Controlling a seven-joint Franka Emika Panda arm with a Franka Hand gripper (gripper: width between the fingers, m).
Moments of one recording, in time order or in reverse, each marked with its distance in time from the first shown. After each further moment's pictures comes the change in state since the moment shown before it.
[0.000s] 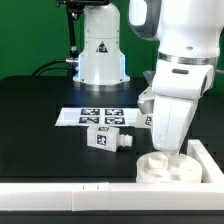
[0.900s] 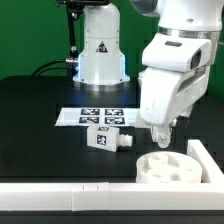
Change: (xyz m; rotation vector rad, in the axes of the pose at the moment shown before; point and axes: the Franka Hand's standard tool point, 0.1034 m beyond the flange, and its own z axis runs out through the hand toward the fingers) arm -0.008 -0.003 -0.037 0.008 -0.012 0.316
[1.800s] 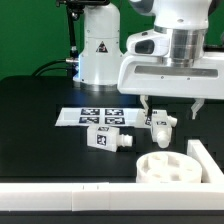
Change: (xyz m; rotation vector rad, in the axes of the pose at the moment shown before) arm -0.045 -0.073 0.007 0.026 -0.029 0.976
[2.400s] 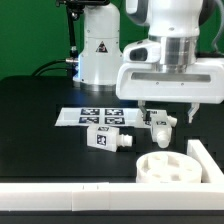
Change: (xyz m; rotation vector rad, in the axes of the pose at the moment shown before) arm -0.027 0.003 0.029 0.041 0.025 0.026
